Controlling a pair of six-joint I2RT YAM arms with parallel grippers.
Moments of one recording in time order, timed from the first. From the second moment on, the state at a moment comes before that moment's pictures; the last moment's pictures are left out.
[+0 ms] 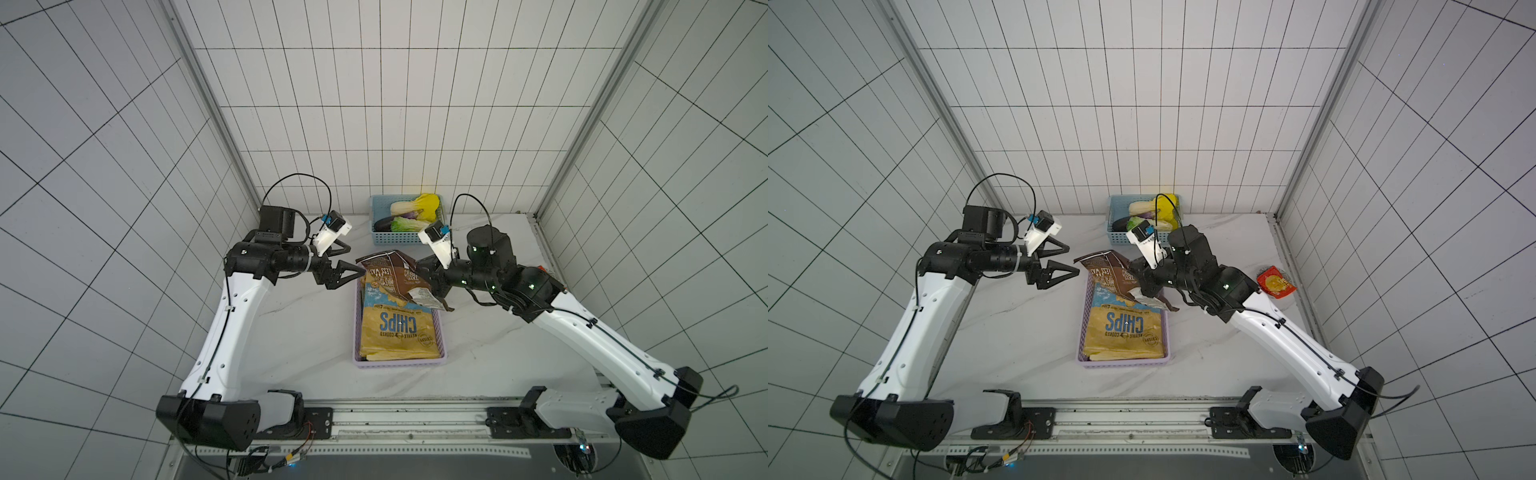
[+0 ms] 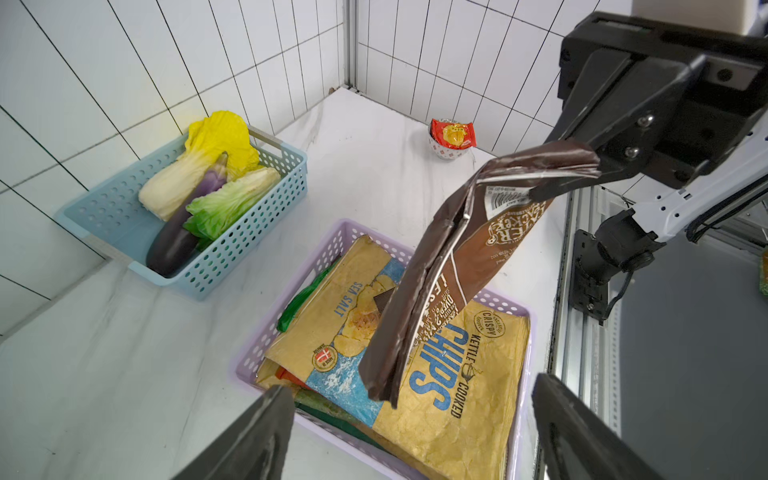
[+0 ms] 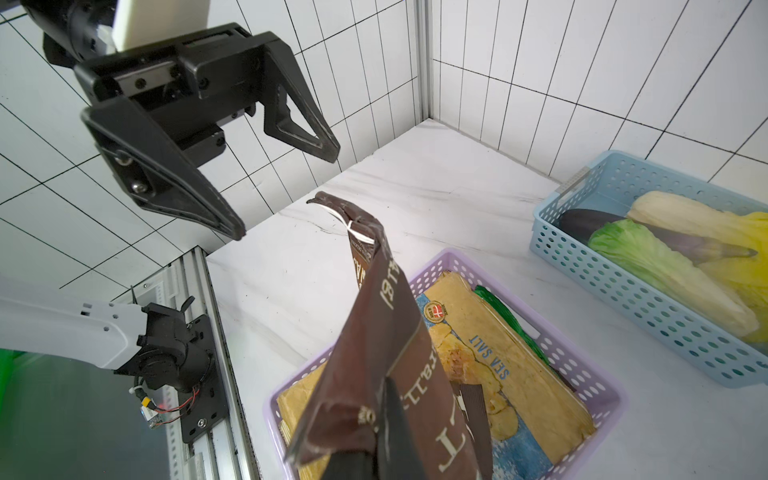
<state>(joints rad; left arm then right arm) -0.12 1.31 1.52 -1.08 0.89 0.58 0.86 1.25 1.34 -0.51 -0.31 0.06</state>
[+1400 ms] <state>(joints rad) -0.19 1.39 1.69 -0.91 0.81 0.36 0.75 1.30 1.38 -0.44 -0.20 0.13</state>
